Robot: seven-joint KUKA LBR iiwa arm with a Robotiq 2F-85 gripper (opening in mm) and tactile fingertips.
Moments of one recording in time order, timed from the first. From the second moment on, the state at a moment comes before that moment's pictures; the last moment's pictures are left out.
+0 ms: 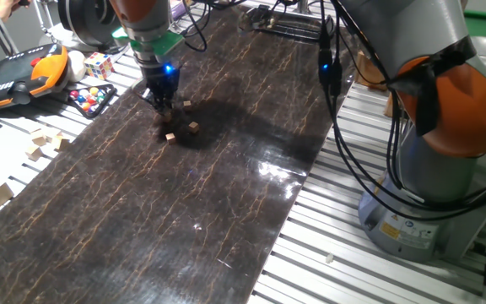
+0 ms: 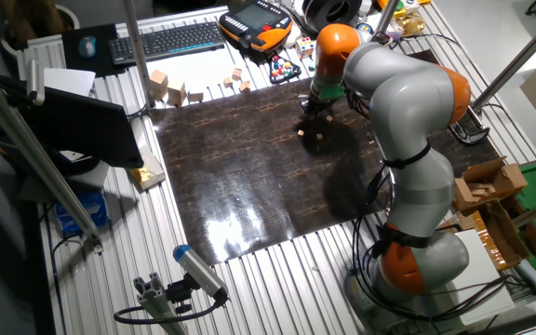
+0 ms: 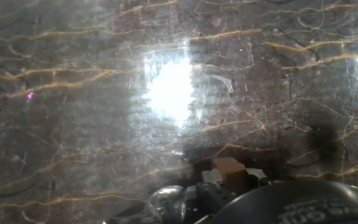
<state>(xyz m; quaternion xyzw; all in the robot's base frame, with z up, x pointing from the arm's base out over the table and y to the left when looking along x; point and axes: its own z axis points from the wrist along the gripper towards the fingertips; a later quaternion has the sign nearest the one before) 0.652 -0.033 0.058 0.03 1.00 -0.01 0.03</state>
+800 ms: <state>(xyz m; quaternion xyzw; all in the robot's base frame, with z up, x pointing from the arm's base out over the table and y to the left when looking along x) 0.652 -0.033 0.058 0.02 1.00 -0.01 0.03</state>
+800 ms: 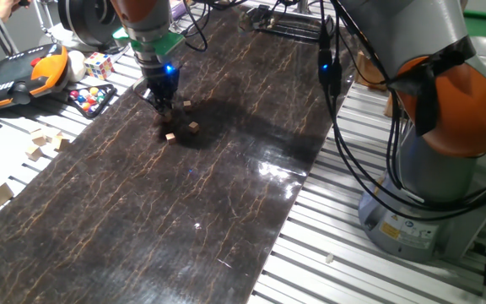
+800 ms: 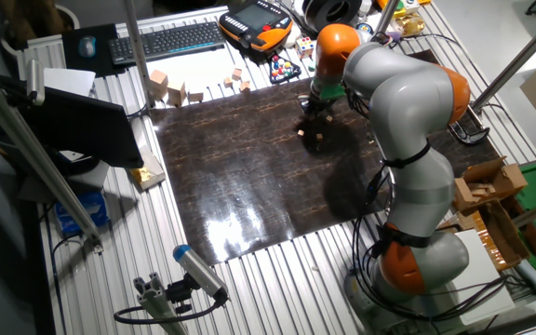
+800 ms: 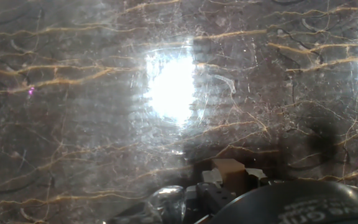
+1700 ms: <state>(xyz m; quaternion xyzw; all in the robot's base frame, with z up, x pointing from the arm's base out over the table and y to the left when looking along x) 0.652 -0.033 0.057 0.02 1.00 -0.01 0.03</state>
